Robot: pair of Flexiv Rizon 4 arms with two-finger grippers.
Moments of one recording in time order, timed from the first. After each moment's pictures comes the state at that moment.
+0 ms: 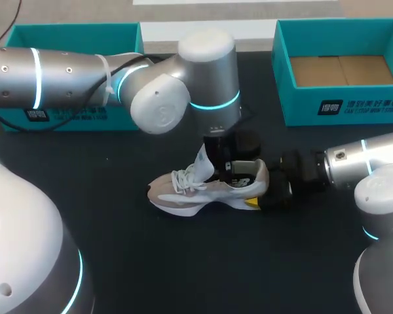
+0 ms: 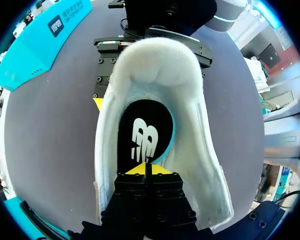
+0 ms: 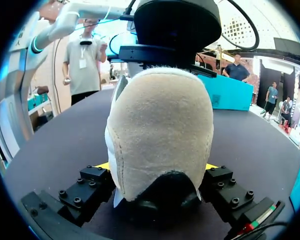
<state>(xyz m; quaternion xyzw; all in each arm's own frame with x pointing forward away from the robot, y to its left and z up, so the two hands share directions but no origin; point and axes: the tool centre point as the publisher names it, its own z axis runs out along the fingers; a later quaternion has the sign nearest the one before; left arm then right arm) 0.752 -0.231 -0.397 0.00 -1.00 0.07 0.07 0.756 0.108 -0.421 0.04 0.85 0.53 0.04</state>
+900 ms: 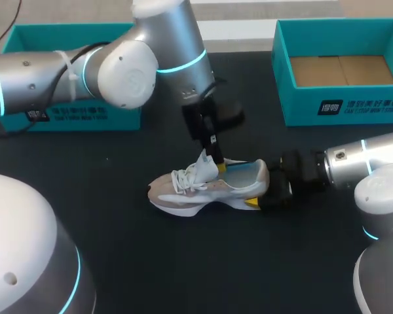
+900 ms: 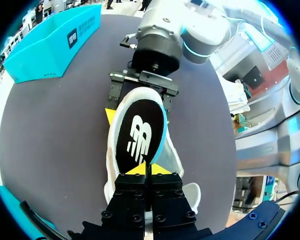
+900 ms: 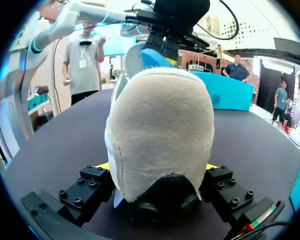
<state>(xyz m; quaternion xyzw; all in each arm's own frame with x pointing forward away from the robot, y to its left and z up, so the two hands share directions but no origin) 0.744 -0.218 -0.329 0.04 -0.98 0.16 0.15 0.755 0.108 -0.421 0.04 0.85 0.53 0.04</state>
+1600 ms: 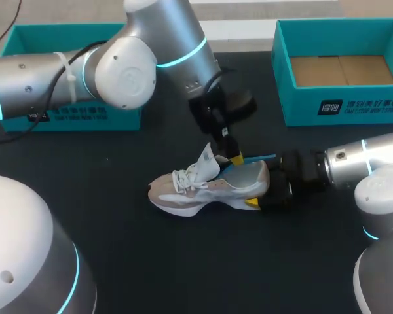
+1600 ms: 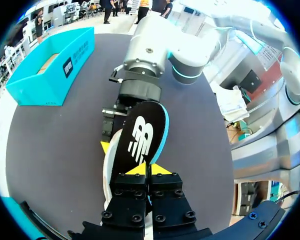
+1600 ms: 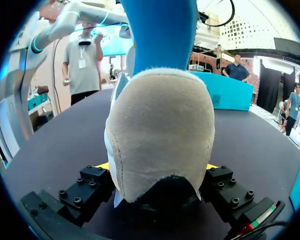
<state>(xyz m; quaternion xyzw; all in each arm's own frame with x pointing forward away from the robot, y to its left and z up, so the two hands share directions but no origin) 0.730 -0.258 -0.291 0.02 -0.97 0.22 0.12 0.755 0.108 -0.421 0.04 0.85 0.53 0.04</state>
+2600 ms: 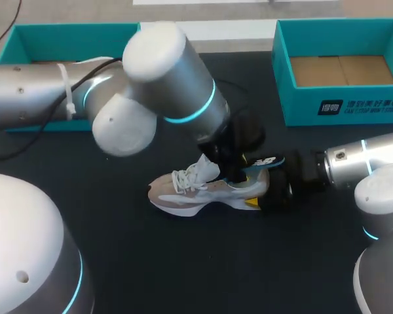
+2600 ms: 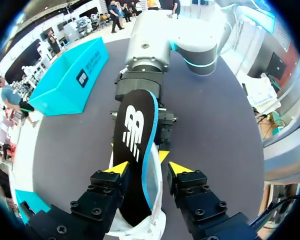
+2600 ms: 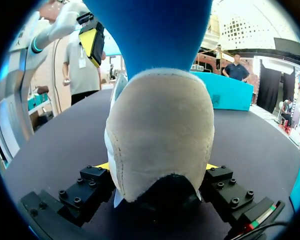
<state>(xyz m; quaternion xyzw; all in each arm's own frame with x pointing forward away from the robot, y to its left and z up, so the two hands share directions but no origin) 0.718 -0.262 -0.307 0.02 -0.97 0.22 -0.06 0.755 0.108 -0.421 0.04 0.85 0.53 0.04</state>
